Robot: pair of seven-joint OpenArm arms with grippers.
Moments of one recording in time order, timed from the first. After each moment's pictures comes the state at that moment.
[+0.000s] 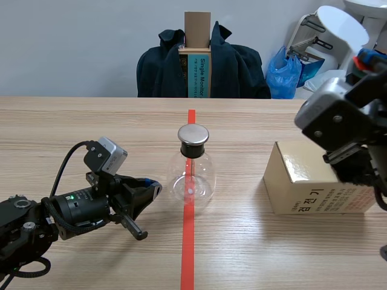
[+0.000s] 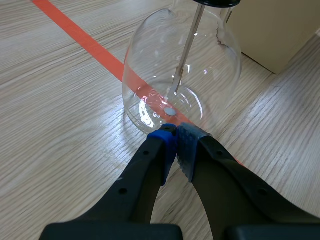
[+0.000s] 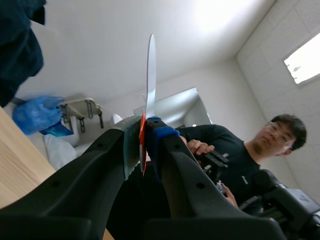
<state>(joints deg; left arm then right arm) -0.4 -21.9 24.0 65.4 -12.2 -32.5 -14.4 -28.3 9.9 5.6 110.0 -62.2 -23.5 15.1</state>
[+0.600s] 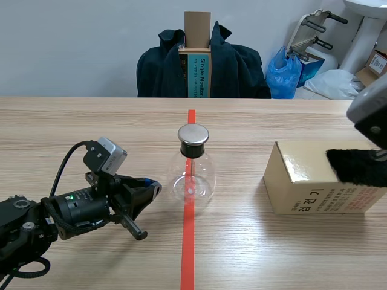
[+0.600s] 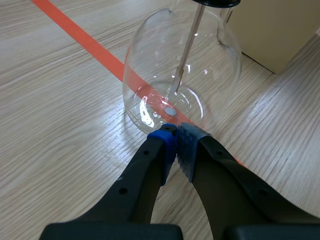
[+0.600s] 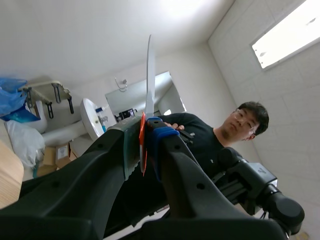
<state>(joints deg) 0.1 -22.3 23.5 66.2 -12.2 -32.8 -14.4 -34.8 9.9 12.3 114.2 -59.8 -29.6 15.1</state>
